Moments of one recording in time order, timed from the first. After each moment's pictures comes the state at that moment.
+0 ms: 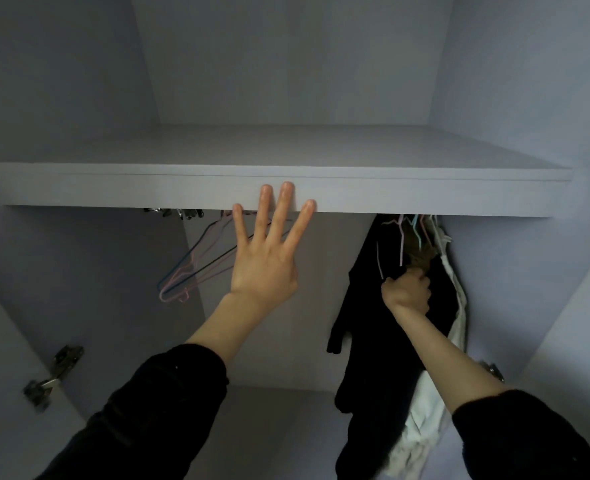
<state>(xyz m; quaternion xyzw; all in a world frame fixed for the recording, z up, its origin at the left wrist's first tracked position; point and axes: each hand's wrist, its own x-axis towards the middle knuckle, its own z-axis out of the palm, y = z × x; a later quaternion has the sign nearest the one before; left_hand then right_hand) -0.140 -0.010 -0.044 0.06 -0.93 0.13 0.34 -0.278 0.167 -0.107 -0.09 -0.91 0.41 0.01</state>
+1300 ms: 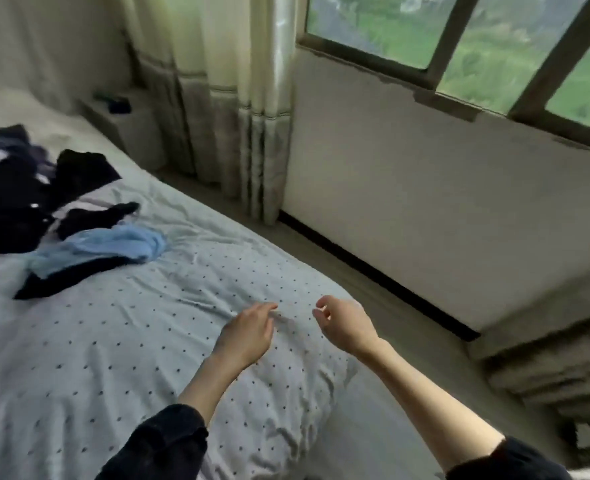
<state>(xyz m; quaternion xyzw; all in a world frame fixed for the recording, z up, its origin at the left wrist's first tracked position) 0.812 0.340 -0.284 0.91 -0.31 -0.17 0.23 0.732 0.177 -0.249 0.94 -0.23 -0.10 -0.22</state>
